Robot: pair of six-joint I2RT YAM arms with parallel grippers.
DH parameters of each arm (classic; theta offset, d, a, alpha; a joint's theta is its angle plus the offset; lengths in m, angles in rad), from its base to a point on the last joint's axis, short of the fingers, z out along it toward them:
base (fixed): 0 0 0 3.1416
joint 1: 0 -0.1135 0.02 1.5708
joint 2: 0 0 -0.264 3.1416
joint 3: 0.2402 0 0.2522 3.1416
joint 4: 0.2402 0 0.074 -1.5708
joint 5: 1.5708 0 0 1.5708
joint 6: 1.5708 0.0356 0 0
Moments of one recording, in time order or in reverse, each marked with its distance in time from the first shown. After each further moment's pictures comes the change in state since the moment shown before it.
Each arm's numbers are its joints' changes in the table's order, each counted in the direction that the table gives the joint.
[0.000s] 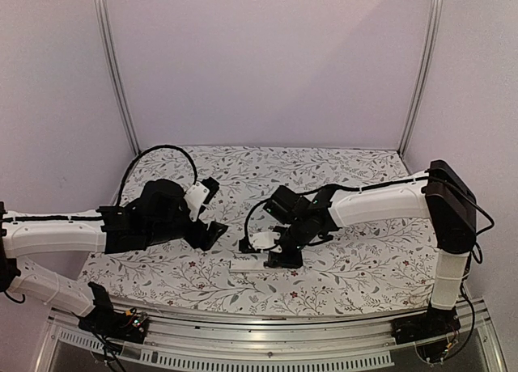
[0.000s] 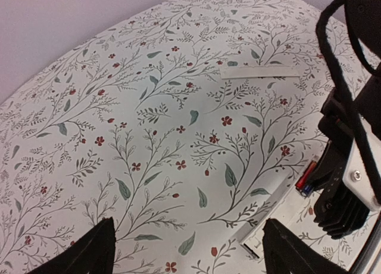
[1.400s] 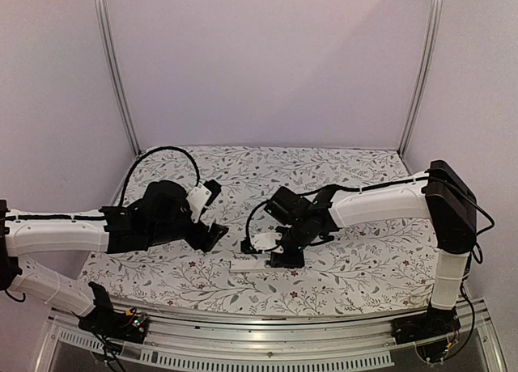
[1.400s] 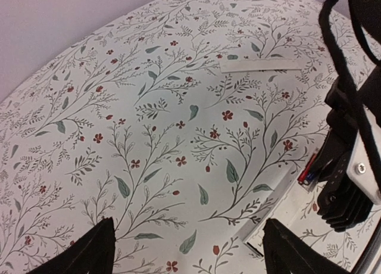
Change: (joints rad) left arm 0.000 0.018 0.000 0.000 0.000 0.014; right arm 0.000 -0.001 -0.008 0.012 0.034 -0.004
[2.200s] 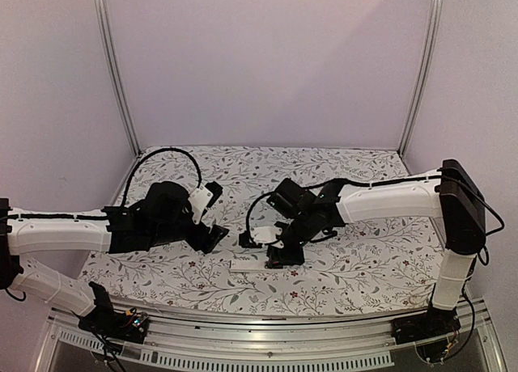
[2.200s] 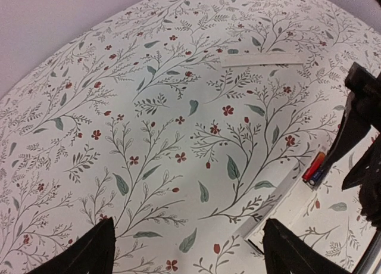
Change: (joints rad) left arm 0.000 0.020 0.000 0.000 0.000 0.003; right arm 0.002 -0.056 0.006 0.012 -0.091 0.029
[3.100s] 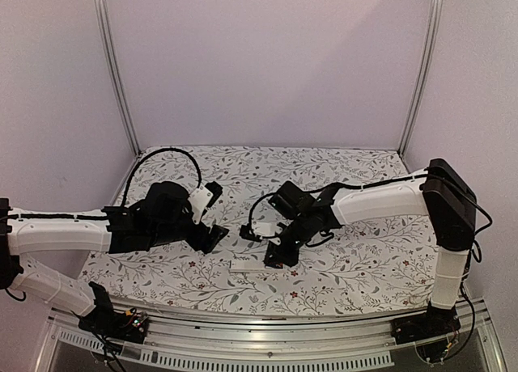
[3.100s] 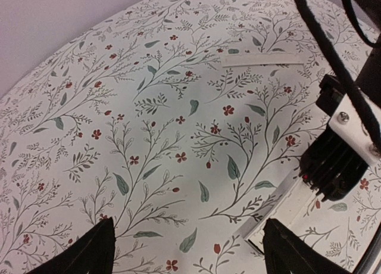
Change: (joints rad) left arm 0.000 0.001 0.000 0.000 -0.001 -0.002; right arm 0.039 0.060 -0.025 -0.116 -0.078 0.212
